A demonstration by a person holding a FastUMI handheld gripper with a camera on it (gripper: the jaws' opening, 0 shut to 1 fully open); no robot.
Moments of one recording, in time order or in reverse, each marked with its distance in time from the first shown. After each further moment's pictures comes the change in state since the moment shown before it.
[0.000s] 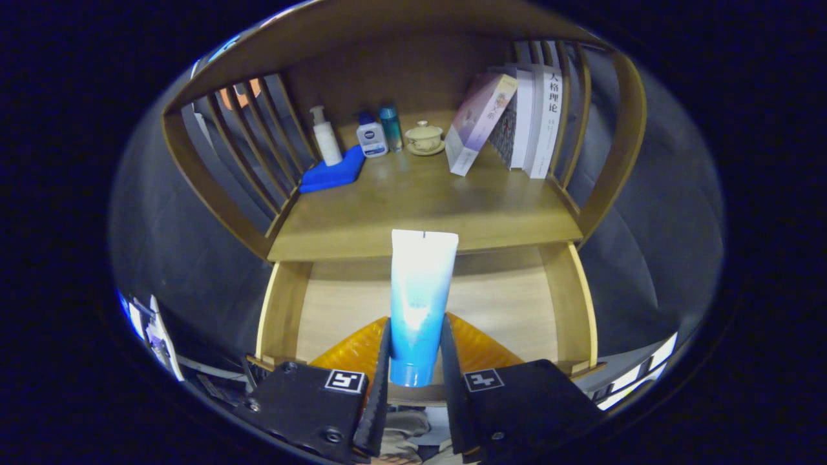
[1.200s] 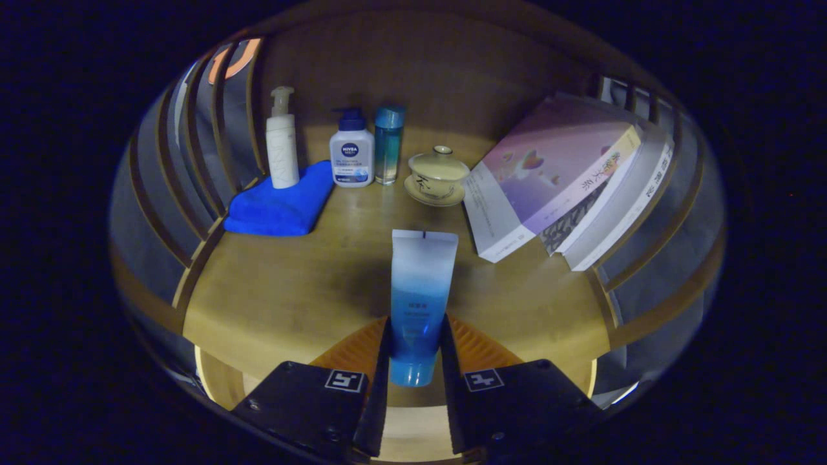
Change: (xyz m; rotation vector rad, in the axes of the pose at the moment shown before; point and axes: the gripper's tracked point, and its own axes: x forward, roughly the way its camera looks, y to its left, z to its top) arm 0.163 0.012 0.133 -0.149 -0.073 -0.228
